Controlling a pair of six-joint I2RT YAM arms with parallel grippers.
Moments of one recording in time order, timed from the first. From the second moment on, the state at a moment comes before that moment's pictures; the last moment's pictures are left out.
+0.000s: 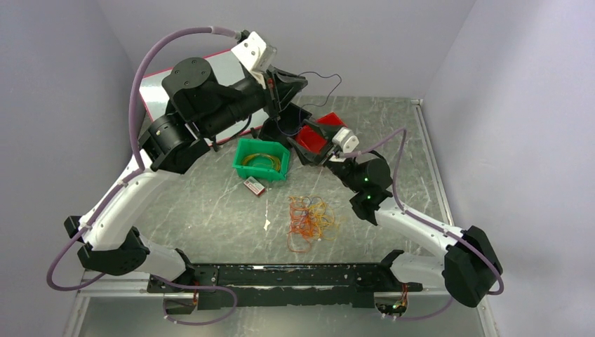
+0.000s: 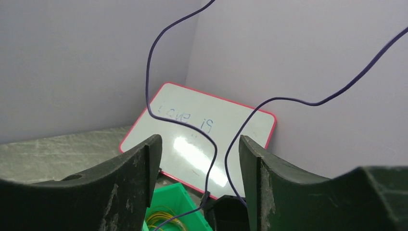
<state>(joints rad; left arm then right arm) -0.91 1.44 2.00 -0.39 0.08 0.00 0.70 1.16 0.66 0.98 -0.24 -0.17</state>
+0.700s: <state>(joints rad) -0.91 1.42 1.98 -0.39 0.16 -0.01 0.70 1.19 0.69 0.99 -0.24 -0.16</state>
